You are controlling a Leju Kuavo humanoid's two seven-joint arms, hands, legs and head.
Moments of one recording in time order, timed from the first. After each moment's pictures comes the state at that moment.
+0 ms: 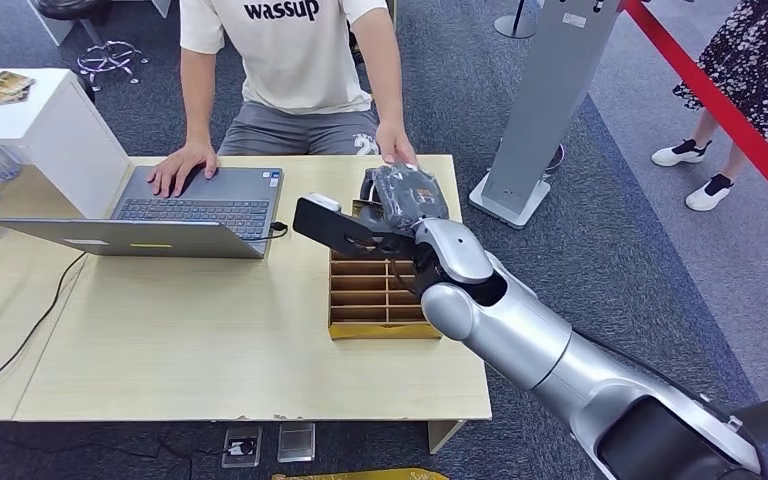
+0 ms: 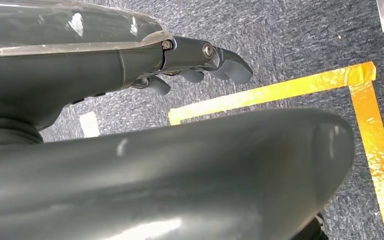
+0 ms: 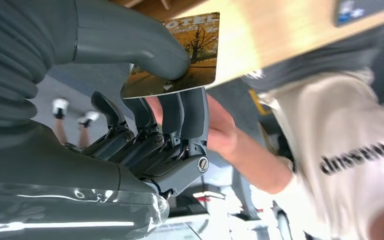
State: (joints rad) left arm -0.11 0.04 -1.28 -0.19 1.35 0.16 -0.10; right arm -0.86 -0.08 0.81 -1.26 0.60 -0.03 0.57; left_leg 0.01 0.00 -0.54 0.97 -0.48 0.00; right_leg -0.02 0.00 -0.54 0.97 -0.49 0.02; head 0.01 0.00
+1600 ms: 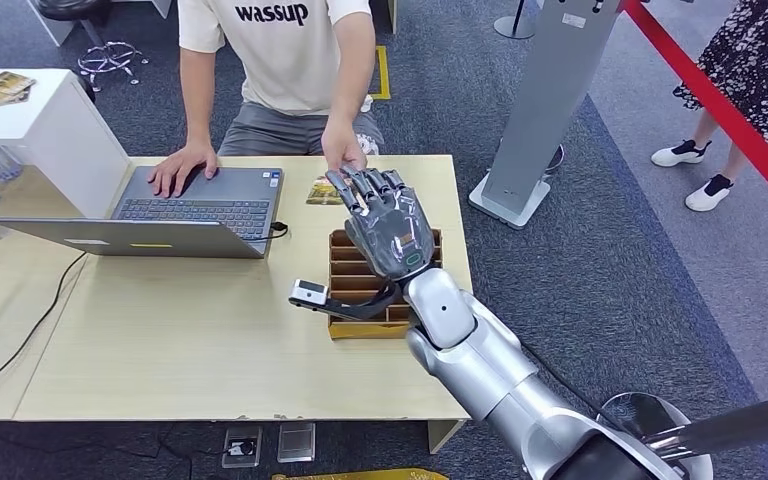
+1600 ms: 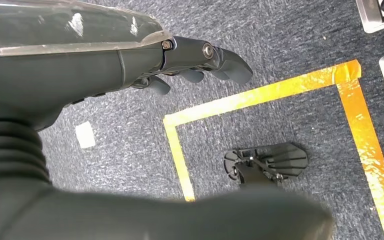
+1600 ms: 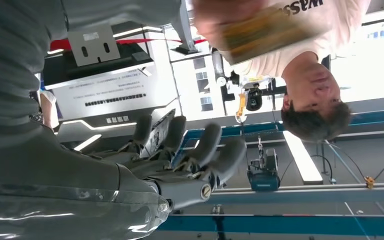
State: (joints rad) left arm -0.13 0.03 -1.31 -0.19 1.32 0.17 -0.10; right arm -0.68 0.10 0.59 -0.89 1.41 -0.69 0.11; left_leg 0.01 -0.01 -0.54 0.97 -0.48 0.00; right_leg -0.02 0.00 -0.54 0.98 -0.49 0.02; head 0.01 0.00
